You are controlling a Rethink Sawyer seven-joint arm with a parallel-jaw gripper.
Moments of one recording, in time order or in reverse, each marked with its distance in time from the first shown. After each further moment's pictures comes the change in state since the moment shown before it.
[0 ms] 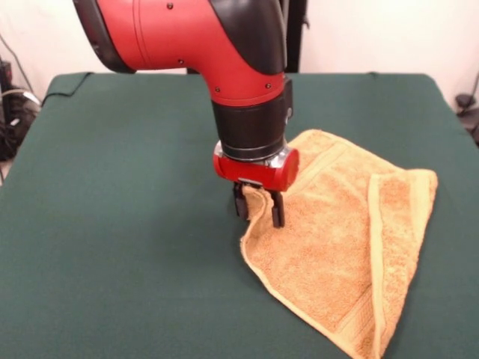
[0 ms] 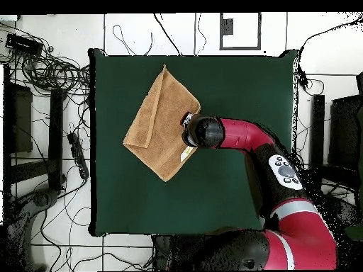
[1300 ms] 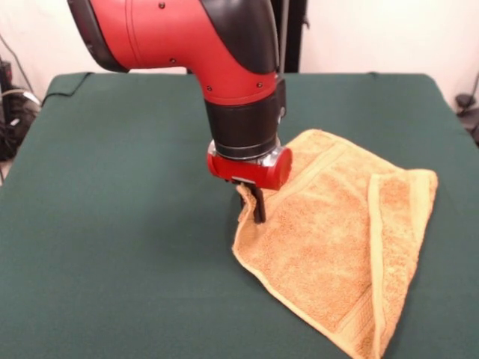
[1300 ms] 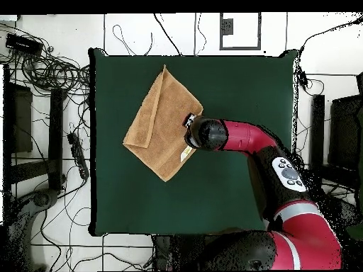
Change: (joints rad) arm -0.018 -0.001 0.000 0.016 0.000 -0.017 0.000
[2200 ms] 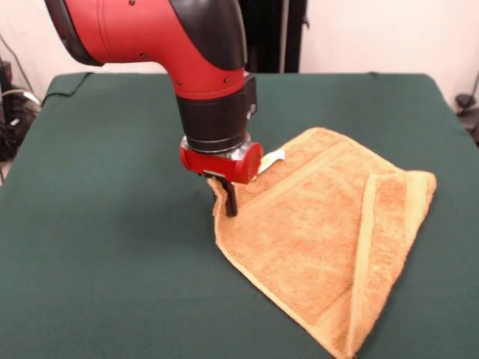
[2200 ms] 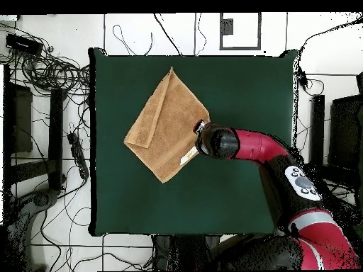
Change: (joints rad) arm -0.083 -0.007 0.000 0.065 -0.071 -0.050 0.000
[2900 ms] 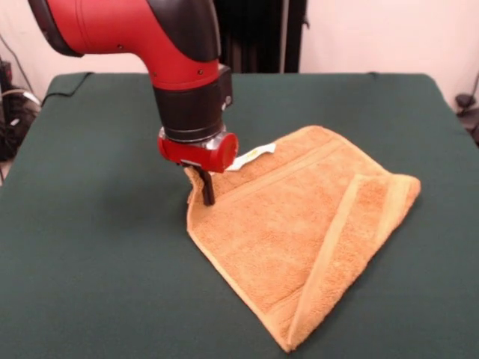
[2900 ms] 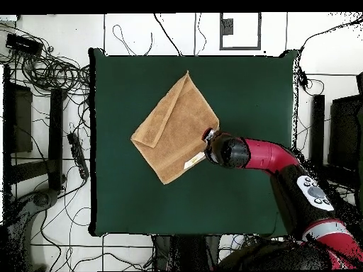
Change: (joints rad) arm -0.057 -0.014 0.011 0.041 -0.048 -0.022 0.000
